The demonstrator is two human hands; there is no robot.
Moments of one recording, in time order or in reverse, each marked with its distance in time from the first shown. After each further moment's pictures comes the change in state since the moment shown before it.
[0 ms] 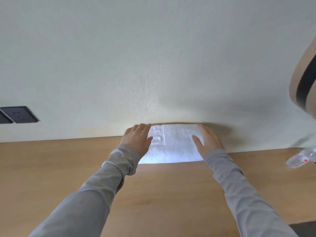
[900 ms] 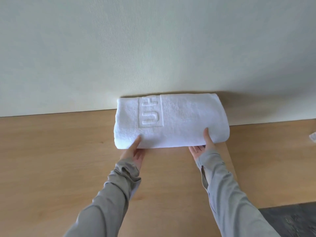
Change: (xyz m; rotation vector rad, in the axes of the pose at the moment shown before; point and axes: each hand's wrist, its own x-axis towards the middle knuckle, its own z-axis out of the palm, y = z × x) left_hand 0.005 0.000 0.184 -2.174 0.043 -1.368; right_hand 0.025 0.068 0.158 1.794 0.125 1.223
